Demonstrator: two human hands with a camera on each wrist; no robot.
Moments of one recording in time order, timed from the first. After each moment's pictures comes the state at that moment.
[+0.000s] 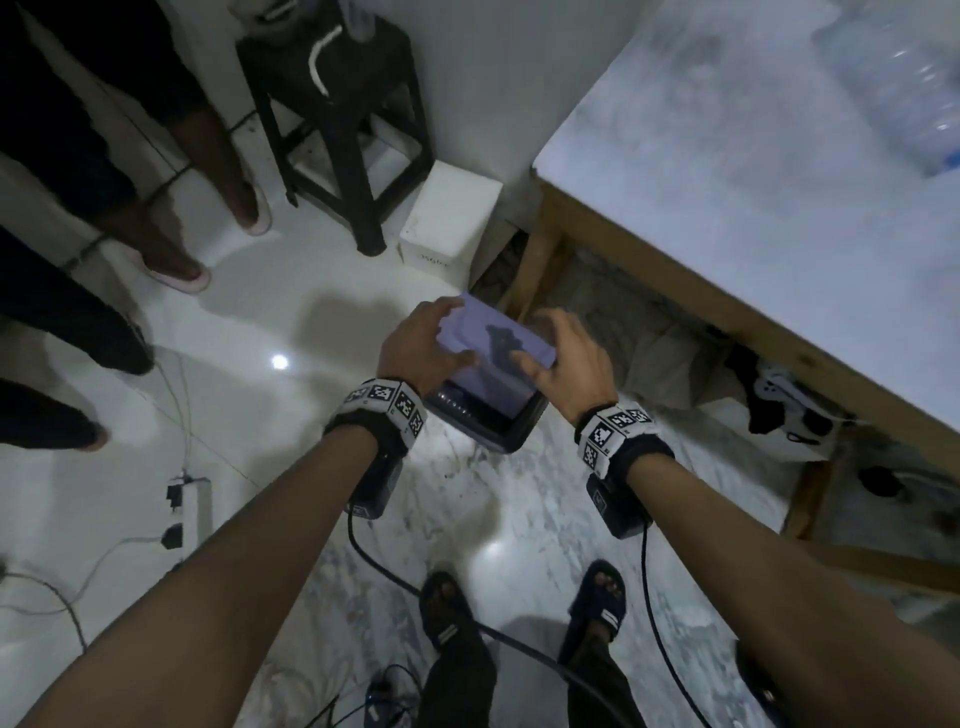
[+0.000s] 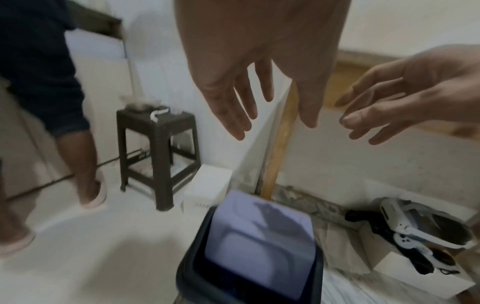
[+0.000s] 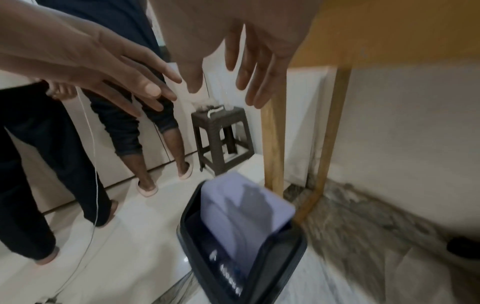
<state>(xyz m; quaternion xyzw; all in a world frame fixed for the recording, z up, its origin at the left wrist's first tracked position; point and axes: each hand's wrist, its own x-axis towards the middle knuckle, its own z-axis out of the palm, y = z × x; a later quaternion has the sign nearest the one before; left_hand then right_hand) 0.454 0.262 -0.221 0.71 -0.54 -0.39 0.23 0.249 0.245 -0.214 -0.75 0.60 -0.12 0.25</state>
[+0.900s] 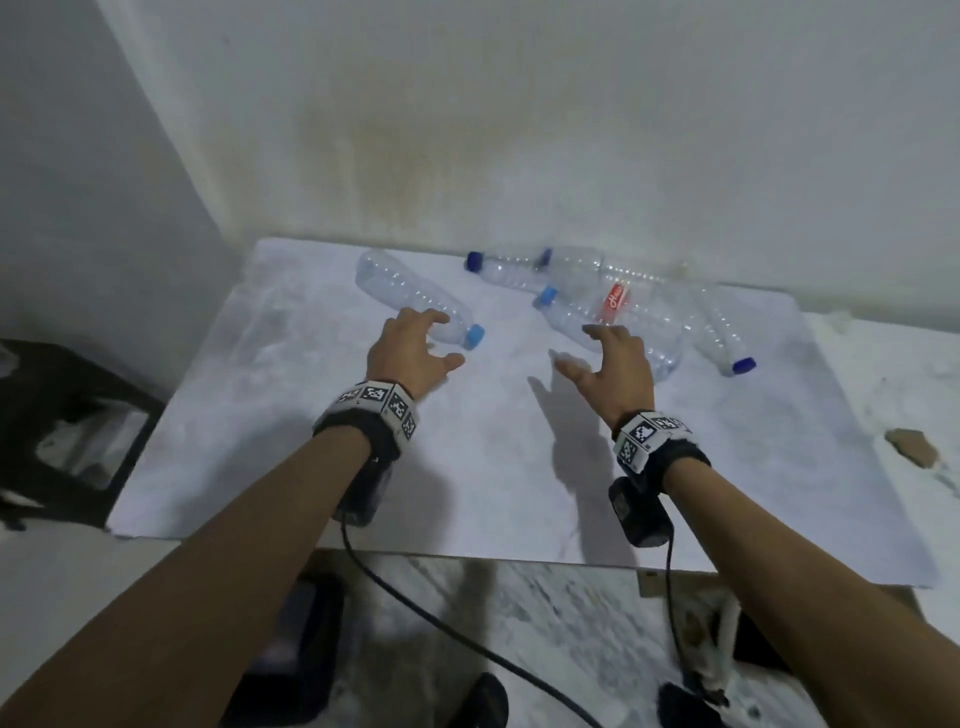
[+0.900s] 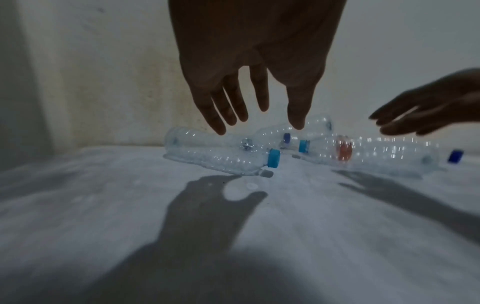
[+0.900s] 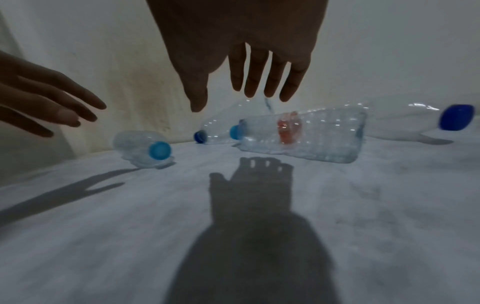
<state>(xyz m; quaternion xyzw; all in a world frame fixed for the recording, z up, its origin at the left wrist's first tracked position) 0.042 0.015 -0.021 0.55 -0.76 -0.29 0.20 -0.199 0.114 -0.035 -0.52 0.82 -0.24 0.09</state>
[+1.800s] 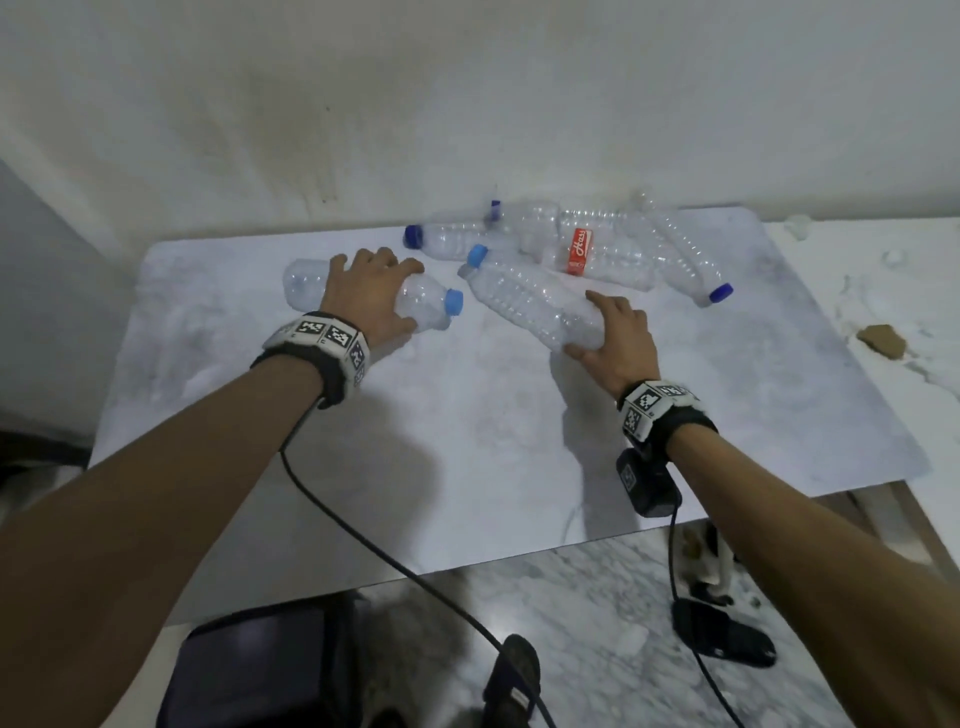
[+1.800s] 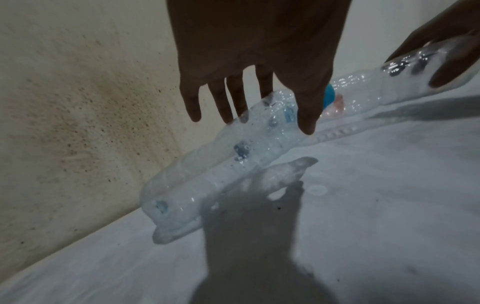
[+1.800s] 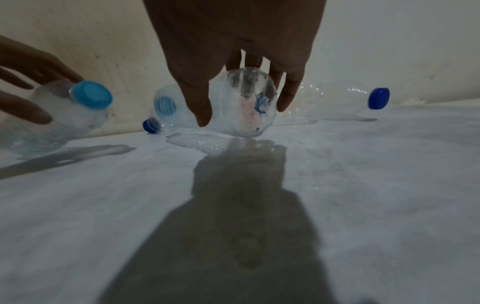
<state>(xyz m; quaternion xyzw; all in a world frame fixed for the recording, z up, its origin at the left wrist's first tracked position) 0.010 -0.082 -0.041 0.38 -0.92 -0.04 0.01 -0.226 0.117 -0.071 -0.42 0.88 -0.18 0.11</state>
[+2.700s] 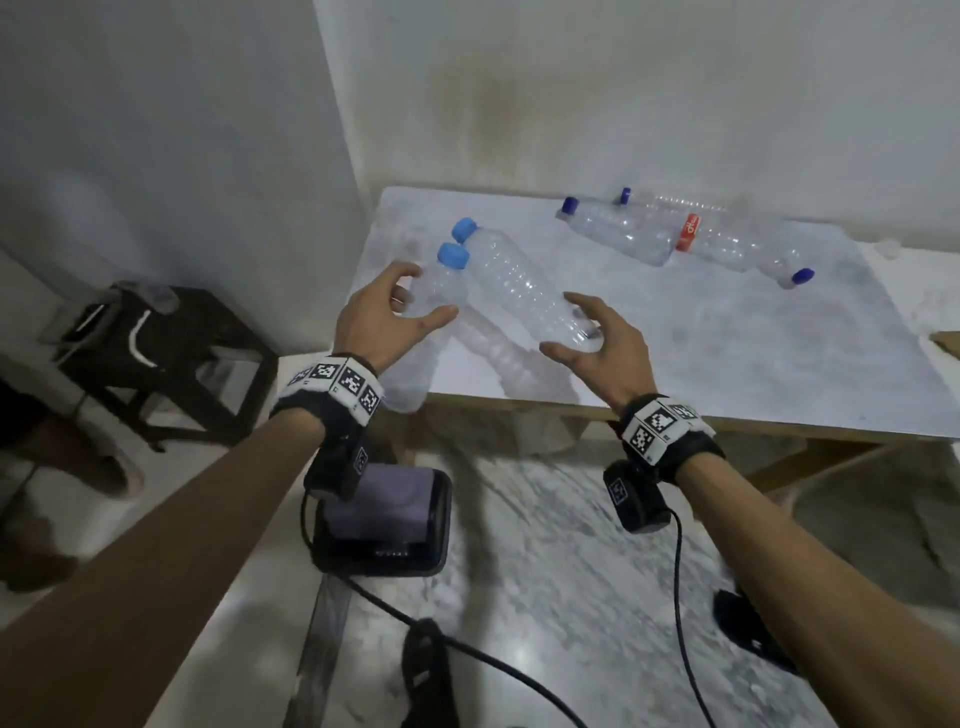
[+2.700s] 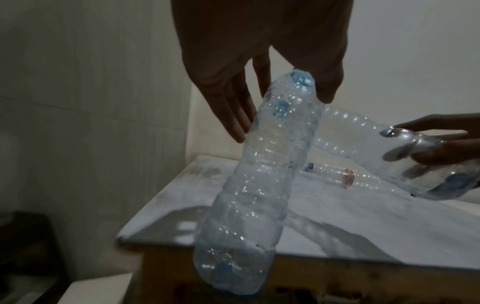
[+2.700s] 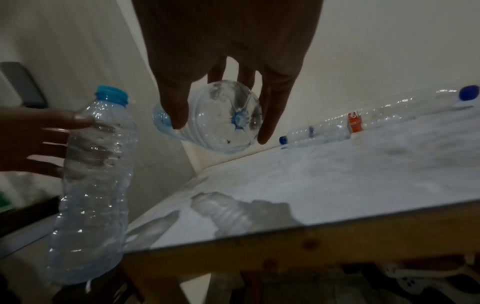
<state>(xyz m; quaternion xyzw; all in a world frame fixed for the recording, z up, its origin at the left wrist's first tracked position) 0.285 0.132 0.042 0.56 -0.71 -0.32 0.29 0.040 0.242 0.018 -0.51 0.75 -0.37 0.20</state>
